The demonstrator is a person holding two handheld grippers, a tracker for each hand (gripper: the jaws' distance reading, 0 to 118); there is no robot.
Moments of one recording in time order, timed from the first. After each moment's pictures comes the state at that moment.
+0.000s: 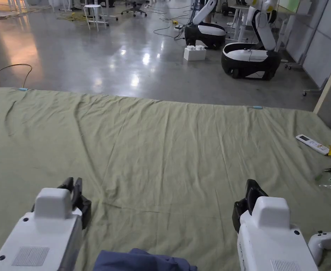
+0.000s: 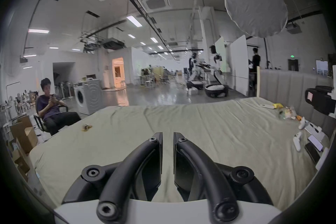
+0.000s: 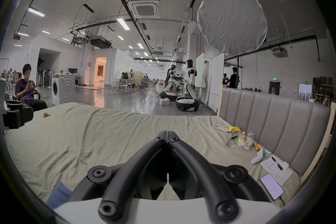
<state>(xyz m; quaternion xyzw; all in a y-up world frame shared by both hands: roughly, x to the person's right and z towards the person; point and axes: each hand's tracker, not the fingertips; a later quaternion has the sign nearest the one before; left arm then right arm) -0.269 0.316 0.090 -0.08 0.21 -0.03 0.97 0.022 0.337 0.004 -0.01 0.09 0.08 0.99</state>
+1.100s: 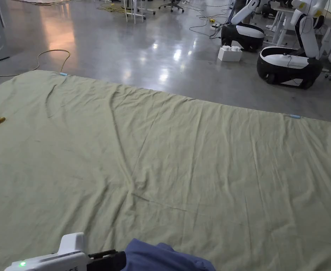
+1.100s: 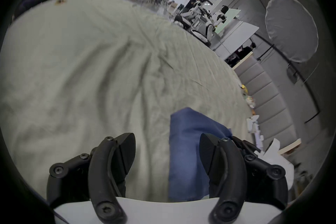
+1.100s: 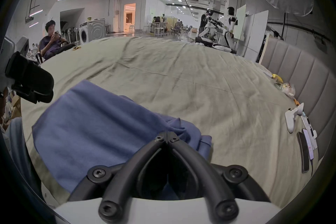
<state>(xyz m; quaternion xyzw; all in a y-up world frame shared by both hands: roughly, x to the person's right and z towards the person) -0.360 0.191 0.110 -0.38 0.00 0.34 0.86 -0.063 0.147 0.043 -0.27 0.23 0.14 0.92</state>
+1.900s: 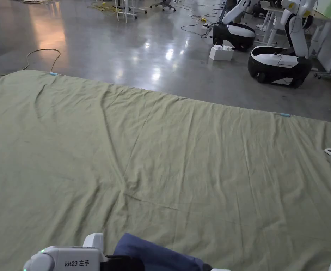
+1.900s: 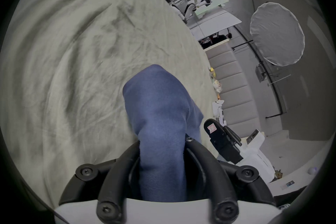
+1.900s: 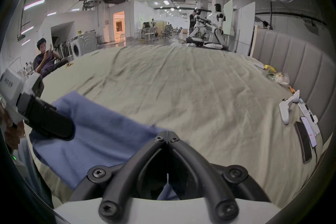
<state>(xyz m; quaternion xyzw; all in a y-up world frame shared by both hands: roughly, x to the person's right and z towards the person) -0.354 0.178 0.077 -0.40 -0.16 0.41 0.81 -0.031 0.185 0.036 -0.26 0.19 0.07 0.94</state>
